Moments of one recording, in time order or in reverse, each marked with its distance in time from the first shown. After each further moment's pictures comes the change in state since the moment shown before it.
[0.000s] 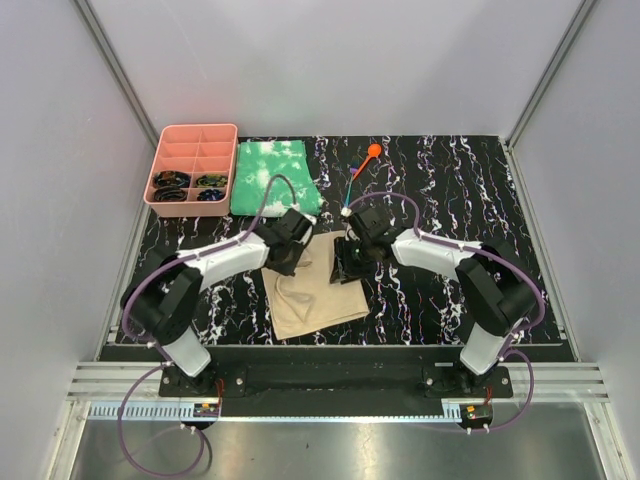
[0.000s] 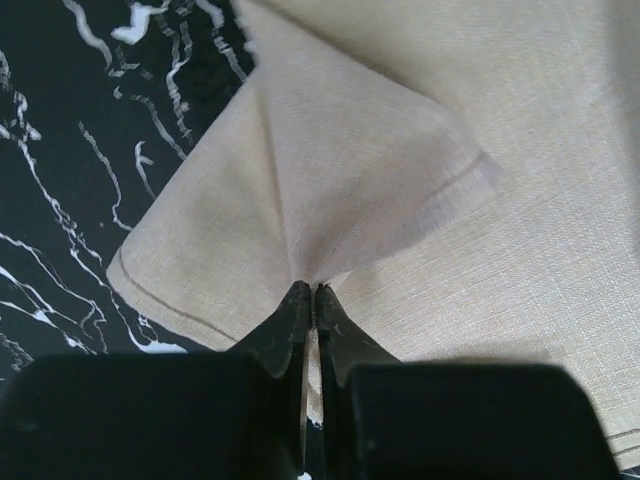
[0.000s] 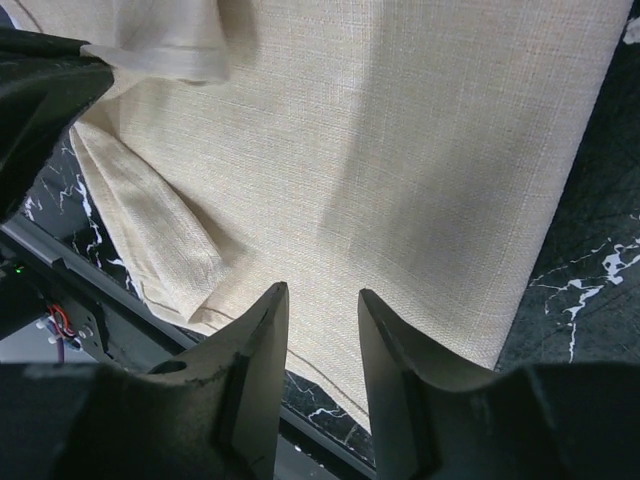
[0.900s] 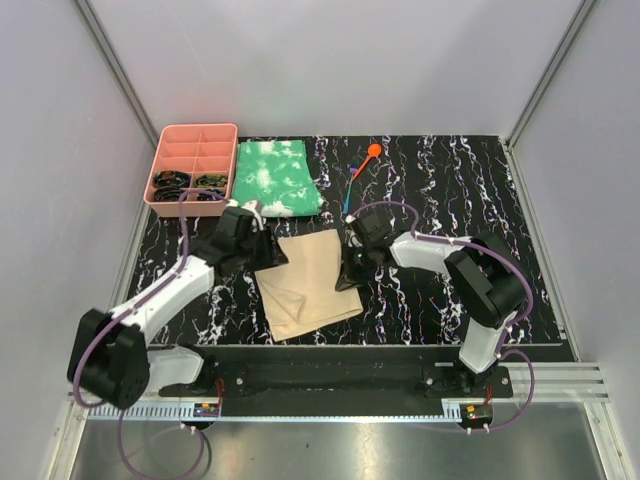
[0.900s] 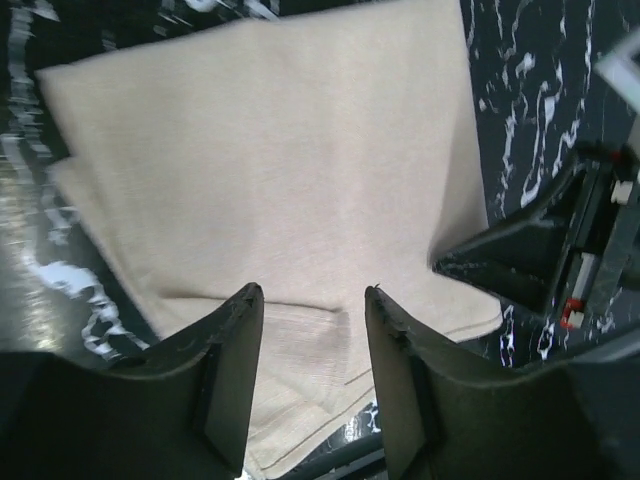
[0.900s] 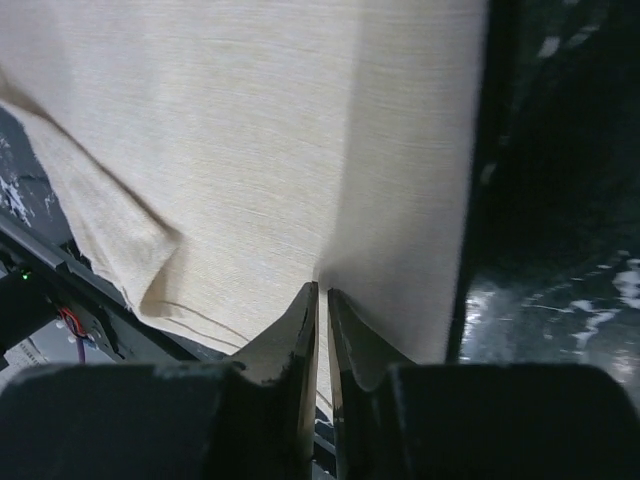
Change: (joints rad) left arm 0.277 -0.470 -0.269 0.156 0.377 -0.439; right arm -0.015 0.064 -0.038 0.060 -0.062 0.061
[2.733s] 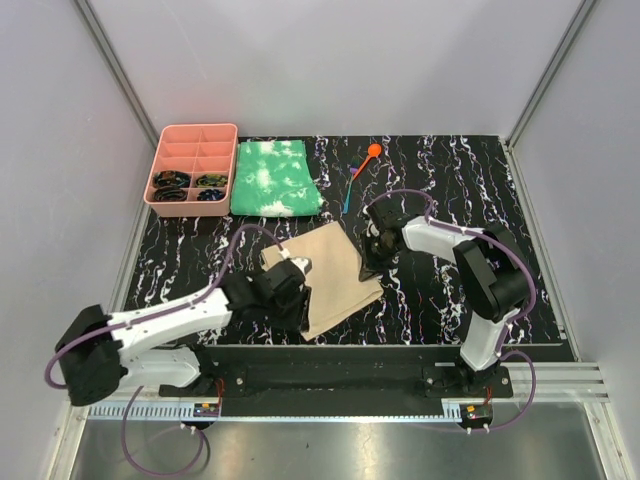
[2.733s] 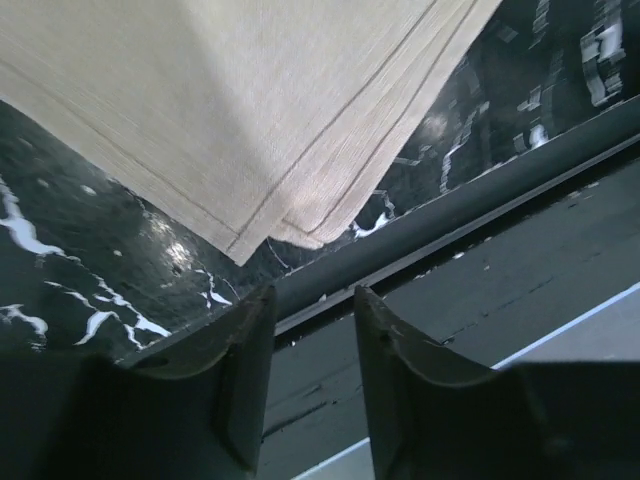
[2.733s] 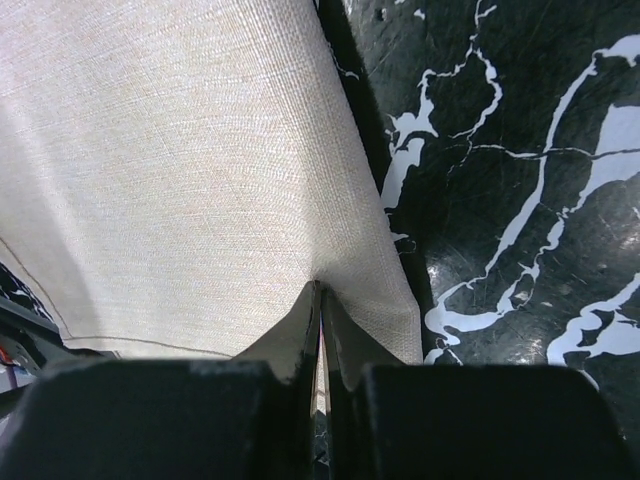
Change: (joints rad) left arm -0.576 0.015 -0.066 -0.206 -0.095 -0.104; right arm -0.147 0.017 0.074 -0.215 0.079 -0.178
